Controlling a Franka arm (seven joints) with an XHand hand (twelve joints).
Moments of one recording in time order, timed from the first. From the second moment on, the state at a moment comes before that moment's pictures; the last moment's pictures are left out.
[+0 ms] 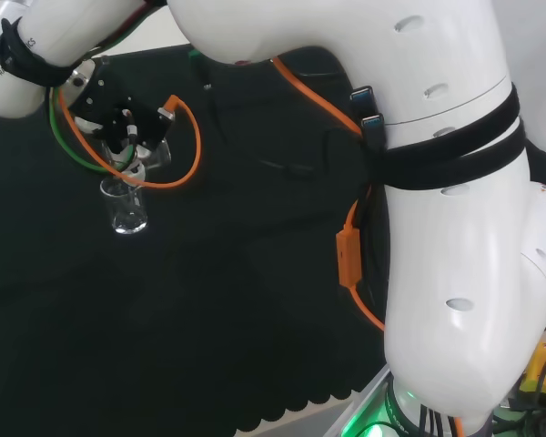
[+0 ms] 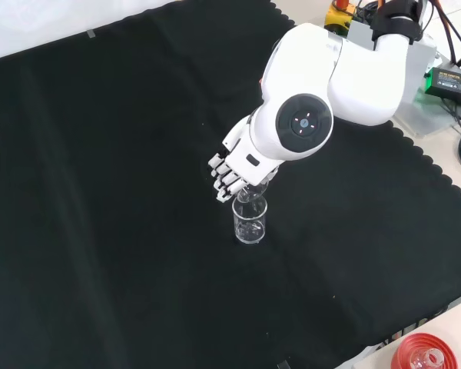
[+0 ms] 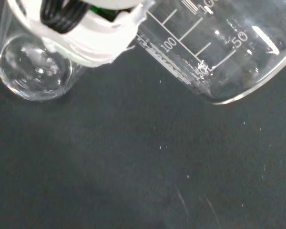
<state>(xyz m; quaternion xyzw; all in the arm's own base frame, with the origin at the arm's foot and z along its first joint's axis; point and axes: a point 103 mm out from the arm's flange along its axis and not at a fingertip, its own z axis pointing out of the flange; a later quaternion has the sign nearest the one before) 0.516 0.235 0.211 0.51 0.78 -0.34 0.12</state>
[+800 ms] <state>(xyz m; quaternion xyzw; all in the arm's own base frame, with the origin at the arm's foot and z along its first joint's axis) 0.515 0.230 0.211 0.51 0.78 -0.34 0.12</state>
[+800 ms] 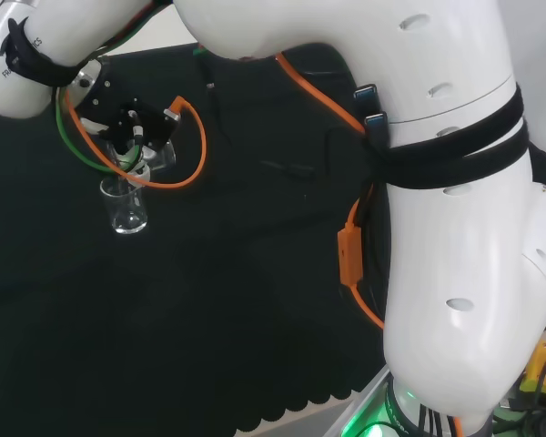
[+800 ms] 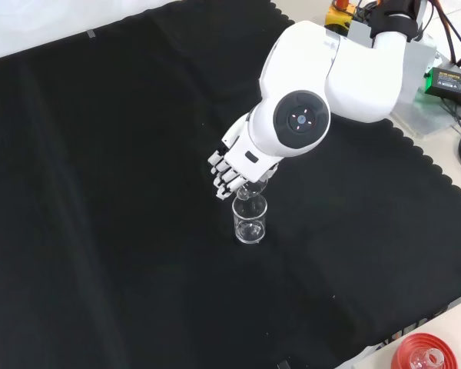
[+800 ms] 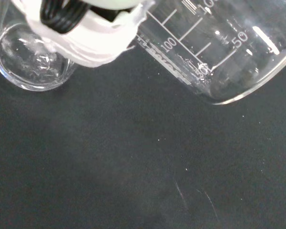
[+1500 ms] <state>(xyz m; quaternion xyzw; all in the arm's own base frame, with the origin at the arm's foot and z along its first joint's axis) 0.518 0.237 0.223 0.52 0.79 -0.32 0.11</state>
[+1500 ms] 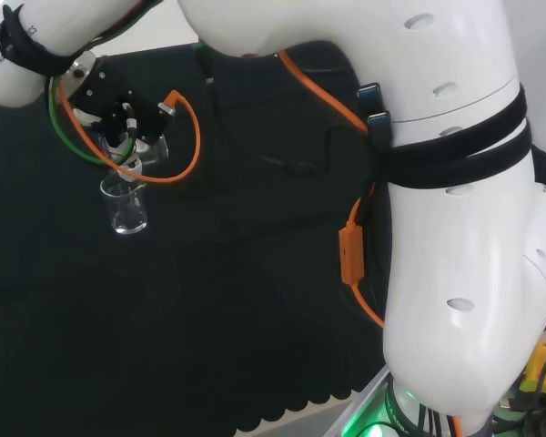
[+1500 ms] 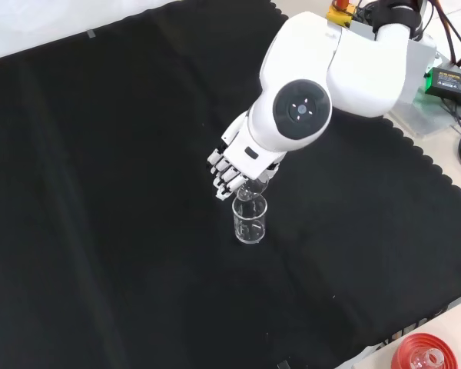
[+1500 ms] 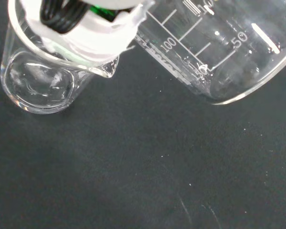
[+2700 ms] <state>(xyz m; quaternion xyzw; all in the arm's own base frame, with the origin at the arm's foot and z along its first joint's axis) 0.514 0.194 0.242 0.54 0.82 -0.21 0.03</state>
